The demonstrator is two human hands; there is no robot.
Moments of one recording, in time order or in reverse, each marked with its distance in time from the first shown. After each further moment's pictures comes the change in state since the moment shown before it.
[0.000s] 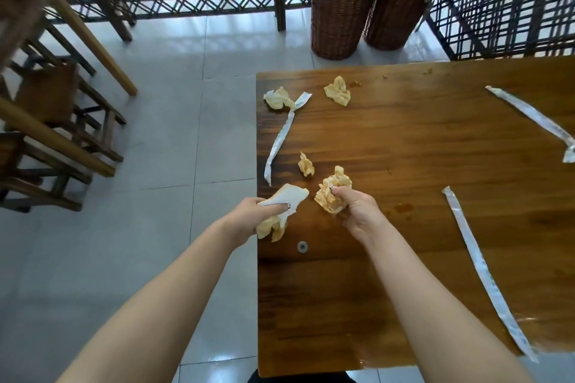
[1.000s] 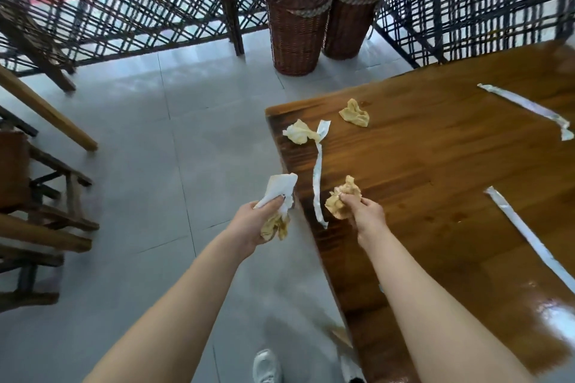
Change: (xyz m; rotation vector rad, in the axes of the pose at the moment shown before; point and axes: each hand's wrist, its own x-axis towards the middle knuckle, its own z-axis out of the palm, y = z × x) left_hand 0.068 0.029 -0.152 -0.341 -0.170 0.138; right_hand 0.059 0.018 0.132 0.029 0.416 -0.144
